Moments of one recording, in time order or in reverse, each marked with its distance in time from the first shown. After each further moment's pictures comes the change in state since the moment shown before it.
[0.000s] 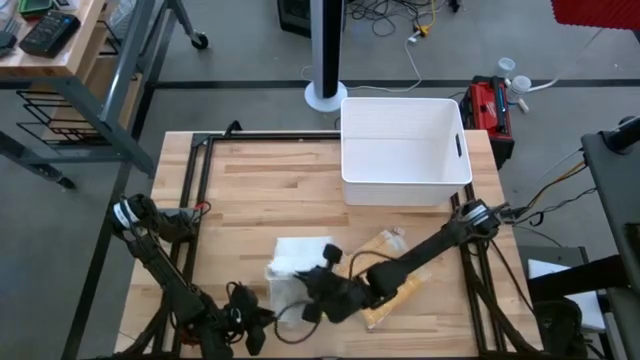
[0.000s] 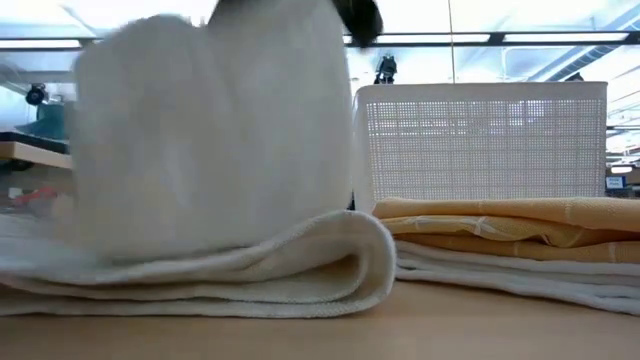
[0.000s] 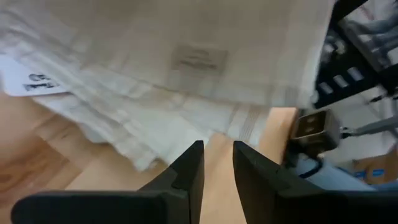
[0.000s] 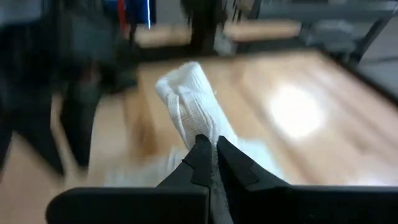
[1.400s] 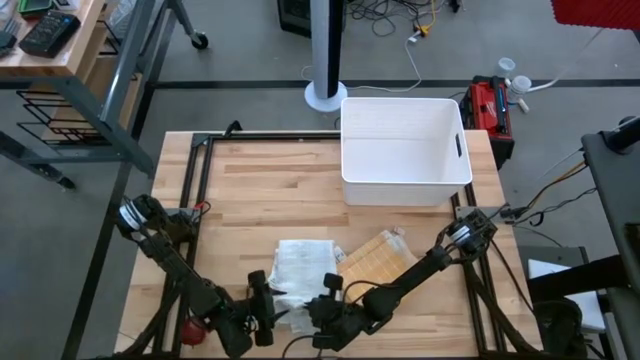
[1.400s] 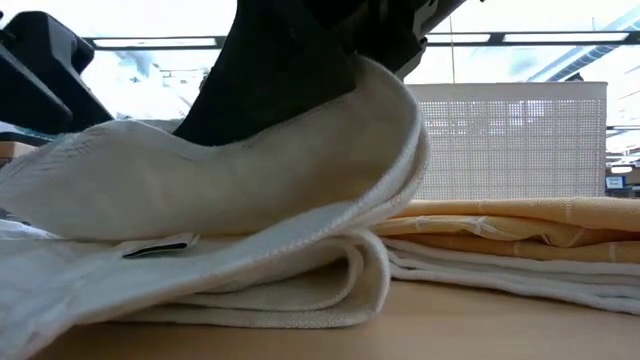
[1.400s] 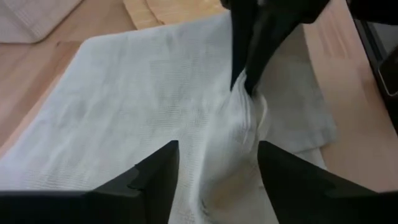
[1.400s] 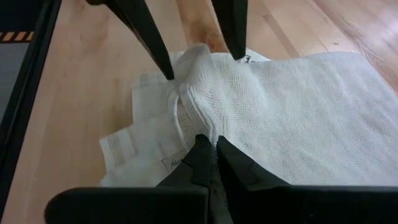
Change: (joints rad) left arm 0.115 0.040 -0.001 0.046 -0.043 0.811; right arm 0.096 0.184 0.008 -0.050 -0.132 0.137
